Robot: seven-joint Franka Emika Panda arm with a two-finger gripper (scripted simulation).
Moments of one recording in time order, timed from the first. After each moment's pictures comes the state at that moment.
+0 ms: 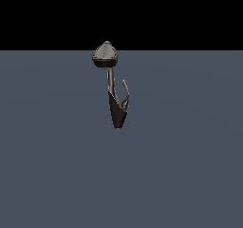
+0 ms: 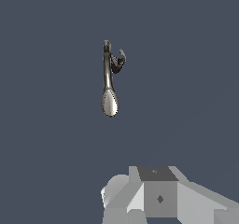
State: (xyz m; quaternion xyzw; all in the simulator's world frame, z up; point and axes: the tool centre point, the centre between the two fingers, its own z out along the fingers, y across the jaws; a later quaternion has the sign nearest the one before) arm -0.244 -0.010 0.504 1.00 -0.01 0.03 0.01
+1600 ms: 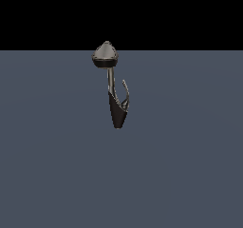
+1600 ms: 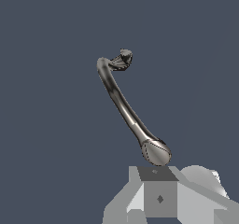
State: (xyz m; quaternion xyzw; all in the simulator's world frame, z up) arm -0.117 0.015 0.409 0.96 -0.27 -0.09 -0.10
